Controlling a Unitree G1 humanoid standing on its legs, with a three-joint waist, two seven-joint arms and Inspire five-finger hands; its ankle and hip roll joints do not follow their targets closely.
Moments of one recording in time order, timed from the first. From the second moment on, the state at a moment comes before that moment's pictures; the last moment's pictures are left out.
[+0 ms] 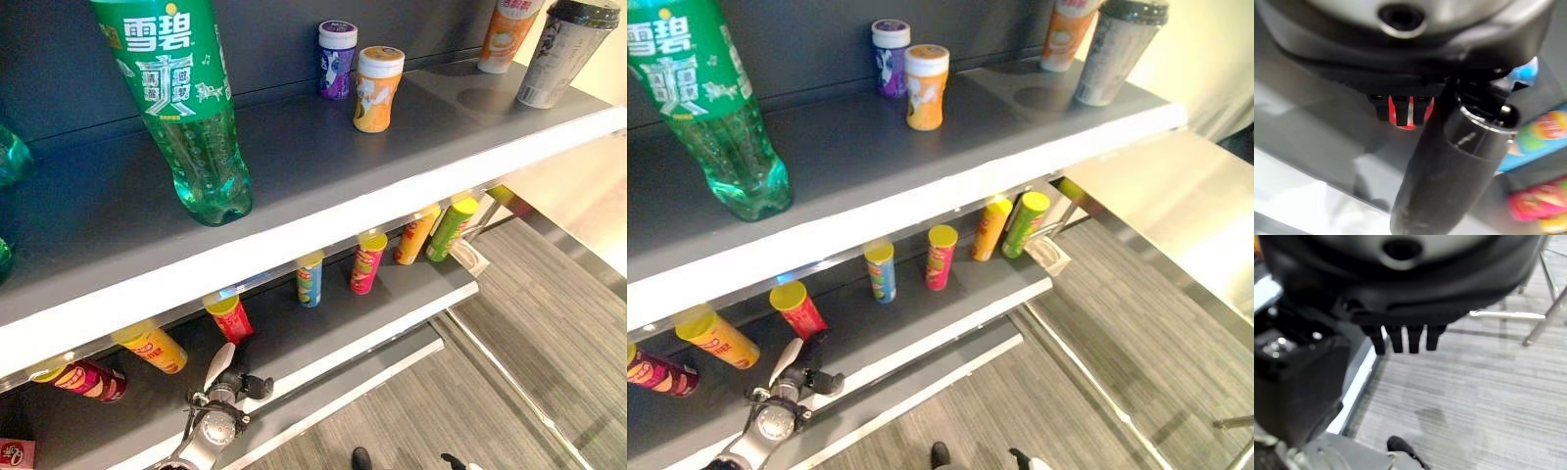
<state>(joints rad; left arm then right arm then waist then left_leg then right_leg) 0.01 0.37 -0.43 0.54 0.12 -0.13 0.33 0.35 -0.37 0.34 0.90 -0.37 -0.19 -0.45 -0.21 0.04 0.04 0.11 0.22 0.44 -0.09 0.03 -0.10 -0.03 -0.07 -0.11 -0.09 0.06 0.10</state>
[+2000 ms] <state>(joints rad) 0.11 0.32 -0.21 1.45 0.08 -0.09 0.16 0.21 -0.18 0.38 1.36 -0.14 -0.02 -0.30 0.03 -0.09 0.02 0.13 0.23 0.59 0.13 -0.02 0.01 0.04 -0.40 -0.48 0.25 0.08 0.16</state>
